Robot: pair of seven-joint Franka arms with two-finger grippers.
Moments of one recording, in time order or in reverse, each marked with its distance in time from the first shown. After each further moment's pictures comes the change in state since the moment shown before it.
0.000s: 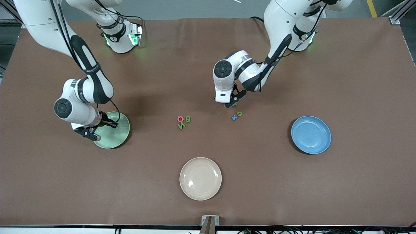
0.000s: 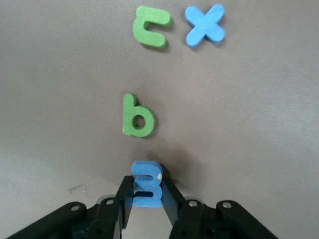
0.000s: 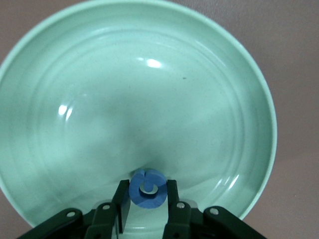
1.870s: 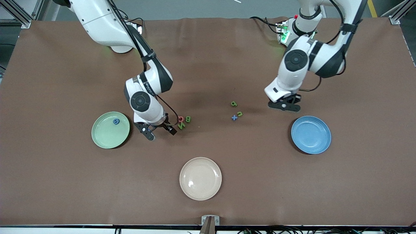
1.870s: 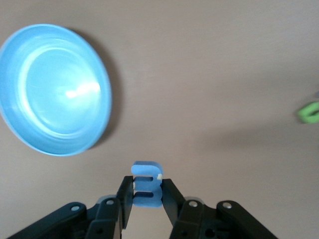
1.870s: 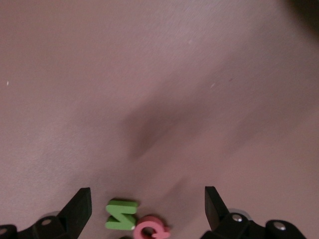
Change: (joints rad) left arm 0.456 -0.483 0.010 -0.301 0.094 -0.119 1.328; right arm 0.465 0.154 0.020 0.339 0.011 -0.050 0.829
